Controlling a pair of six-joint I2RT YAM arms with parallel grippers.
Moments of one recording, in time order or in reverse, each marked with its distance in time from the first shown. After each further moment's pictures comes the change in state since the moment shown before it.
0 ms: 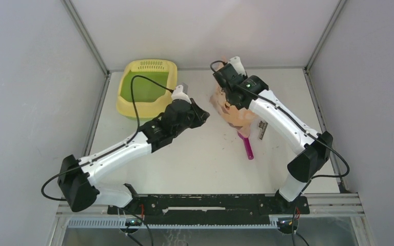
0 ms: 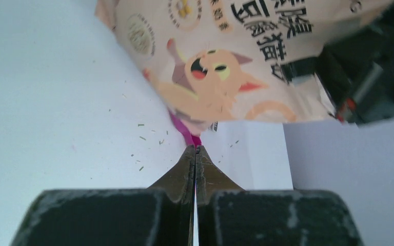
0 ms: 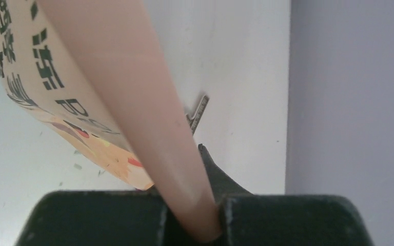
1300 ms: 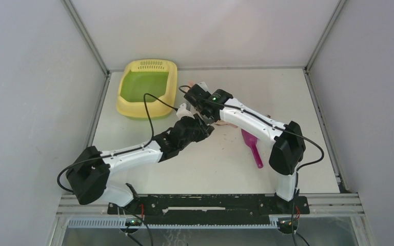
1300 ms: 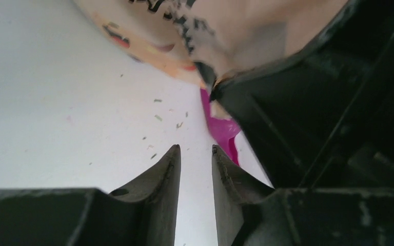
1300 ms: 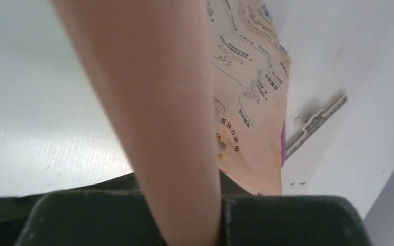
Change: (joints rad) left arm -0.030 0.059 -0.269 0.267 -0.010 -0.139; right arm 0.161 0.210 -0.005 0.080 -0.270 0.056
